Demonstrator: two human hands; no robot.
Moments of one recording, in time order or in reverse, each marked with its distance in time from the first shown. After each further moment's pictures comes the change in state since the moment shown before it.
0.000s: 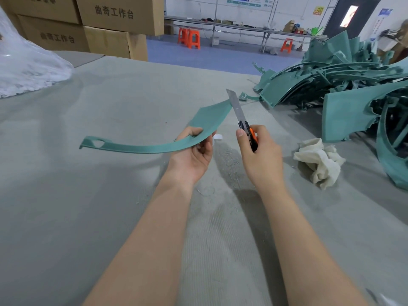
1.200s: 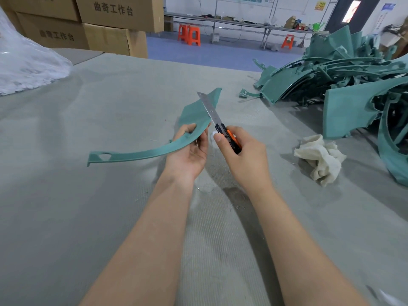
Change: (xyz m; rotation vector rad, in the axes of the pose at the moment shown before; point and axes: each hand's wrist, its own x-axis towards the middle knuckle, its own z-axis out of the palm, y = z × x) left_hand 0.001 -0.001 -0.001 -0.195 0.044 0.074; right_hand -0.012 -0.012 0.015 0.171 -0.124 -0.068
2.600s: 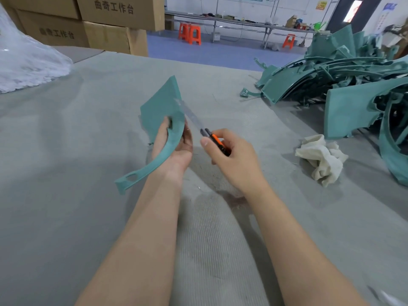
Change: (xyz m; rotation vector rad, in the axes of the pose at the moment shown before) left_hand 0.015 0.021 -0.009 -0.145 0.096 0.165; right_hand -0.009 -0.028 0.002 0.151 -0.228 -0.002
